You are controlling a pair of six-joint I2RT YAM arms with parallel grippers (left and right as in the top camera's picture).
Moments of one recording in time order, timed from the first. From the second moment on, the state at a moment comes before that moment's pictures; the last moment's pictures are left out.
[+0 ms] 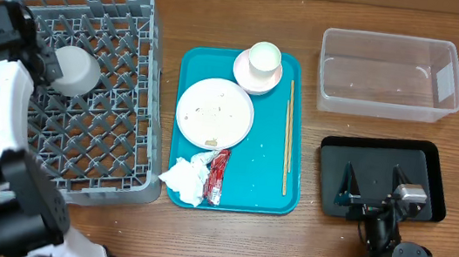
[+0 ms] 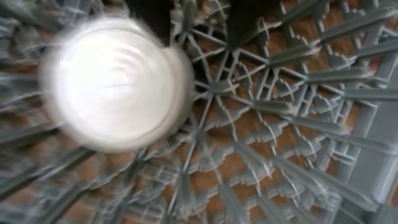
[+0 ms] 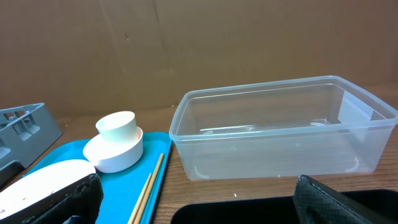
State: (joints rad) left arm 0.42 1.76 1.47 -0.71 -0.13 -0.04; right arm 0.07 0.01 0.02 -0.04 -0.03 0.16
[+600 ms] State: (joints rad) left arm 0.41 1.44 1.58 -1.08 0.88 -0.05; right arm 0.07 0.01 0.02 -0.04 -0.03 0.16
